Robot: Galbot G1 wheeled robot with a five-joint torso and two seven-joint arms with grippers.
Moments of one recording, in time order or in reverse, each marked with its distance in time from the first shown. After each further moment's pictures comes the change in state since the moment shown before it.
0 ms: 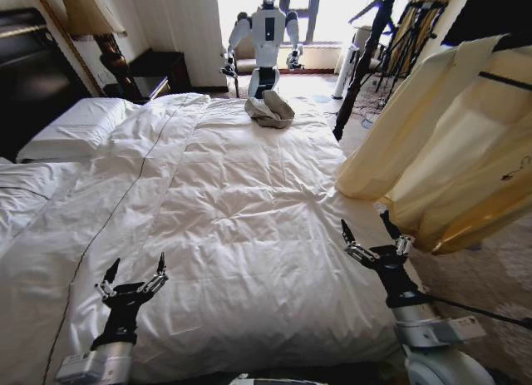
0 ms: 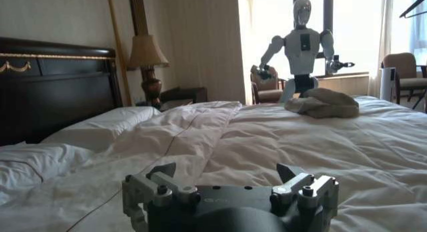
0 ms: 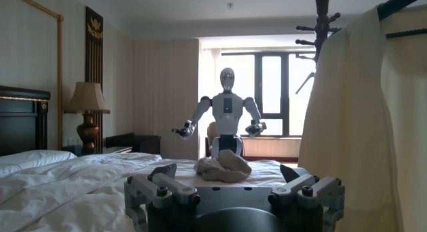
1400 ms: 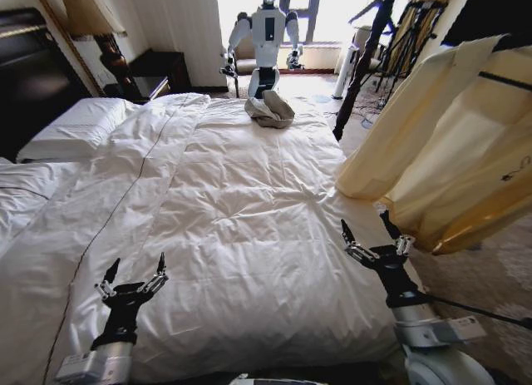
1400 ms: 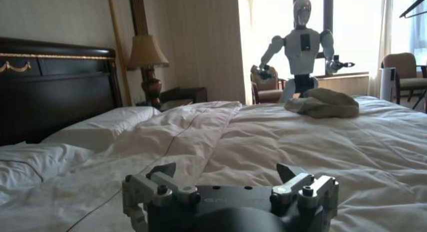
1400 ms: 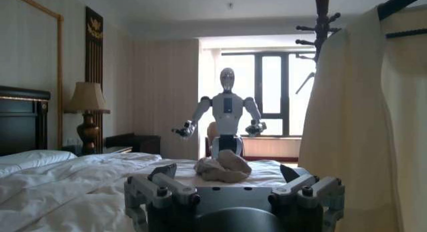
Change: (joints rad) left arm 0.000 0.000 0.000 0.000 0.000 0.000 0.000; right arm 0.000 0.000 0.000 0.000 0.000 0.000 0.000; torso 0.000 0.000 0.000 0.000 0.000
